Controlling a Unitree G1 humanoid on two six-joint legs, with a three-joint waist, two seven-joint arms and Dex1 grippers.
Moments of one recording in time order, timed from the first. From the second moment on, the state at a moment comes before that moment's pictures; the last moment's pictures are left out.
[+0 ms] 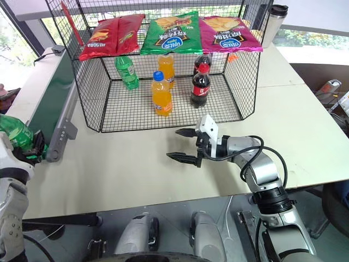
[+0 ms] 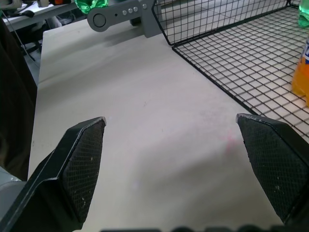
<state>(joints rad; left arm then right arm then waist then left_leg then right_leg) 0.14 0.33 0.62 -0.67 -0.38 0.67 0.00 -0.40 -0.48 0.14 -0.12 0.41 0.45 1.06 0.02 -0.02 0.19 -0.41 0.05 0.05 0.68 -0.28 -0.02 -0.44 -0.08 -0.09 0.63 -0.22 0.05</state>
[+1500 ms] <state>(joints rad) -0.38 0.31 0.08 -0.37 -0.31 0.67 0.00 -0.48 -0.45 0.15 -0.15 0.42 0.43 0.96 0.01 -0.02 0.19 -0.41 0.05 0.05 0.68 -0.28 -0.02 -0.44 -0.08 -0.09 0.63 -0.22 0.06</state>
